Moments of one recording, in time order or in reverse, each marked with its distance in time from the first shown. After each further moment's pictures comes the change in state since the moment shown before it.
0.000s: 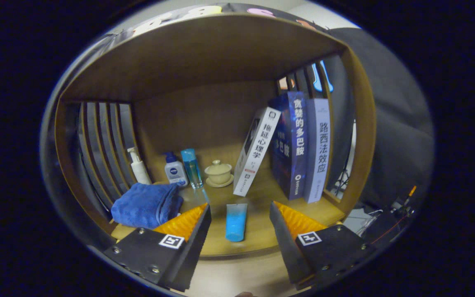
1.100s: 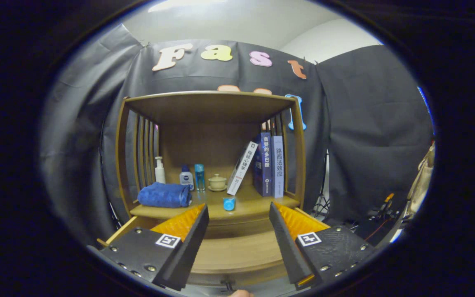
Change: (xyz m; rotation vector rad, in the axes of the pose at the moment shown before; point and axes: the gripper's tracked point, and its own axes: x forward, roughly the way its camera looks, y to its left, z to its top) arm -0.203 -0.010 -0.059 -0.038 -0.285 -0.056
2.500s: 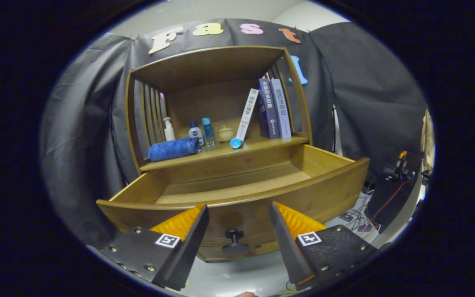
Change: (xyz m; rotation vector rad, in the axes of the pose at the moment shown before) arm -0.039 0.009 -0.145 0.111 0.244 0.099
